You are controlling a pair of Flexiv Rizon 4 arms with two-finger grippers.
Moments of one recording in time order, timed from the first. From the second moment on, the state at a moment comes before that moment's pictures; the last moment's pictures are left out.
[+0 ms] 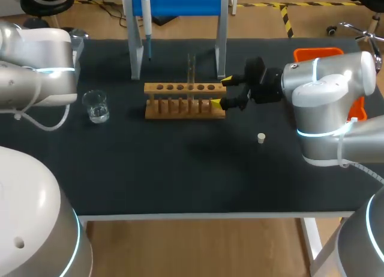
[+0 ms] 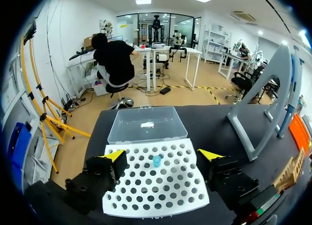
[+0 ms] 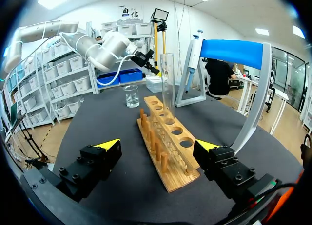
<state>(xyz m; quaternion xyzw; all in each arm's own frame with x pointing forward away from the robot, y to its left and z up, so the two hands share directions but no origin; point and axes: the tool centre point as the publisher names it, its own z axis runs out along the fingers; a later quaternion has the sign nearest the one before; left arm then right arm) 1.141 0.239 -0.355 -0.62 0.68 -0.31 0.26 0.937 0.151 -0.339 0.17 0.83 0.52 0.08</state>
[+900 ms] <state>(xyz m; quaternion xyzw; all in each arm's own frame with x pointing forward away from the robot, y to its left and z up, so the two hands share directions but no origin) 1.147 0.242 -0.358 -0.62 0.67 -0.30 0.26 0.937 0.151 -0.339 0.17 0.83 0.52 0.08</state>
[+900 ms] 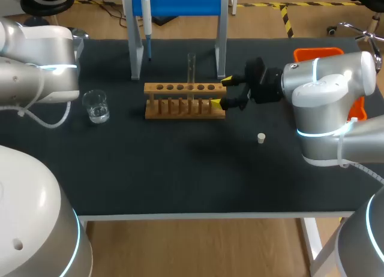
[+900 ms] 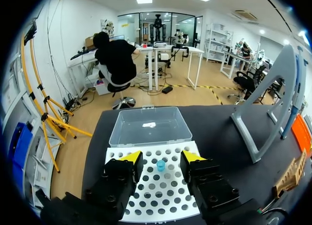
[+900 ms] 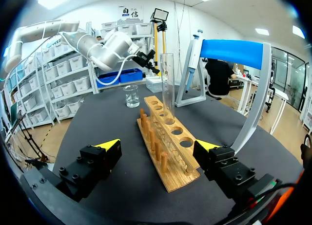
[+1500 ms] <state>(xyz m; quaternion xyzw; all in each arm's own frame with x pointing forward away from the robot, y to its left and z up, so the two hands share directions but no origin) 1.148 0.243 -0.359 -0.62 0.68 -0.29 0.26 0.937 0.151 -0.339 0.17 0.83 0.52 0.08</state>
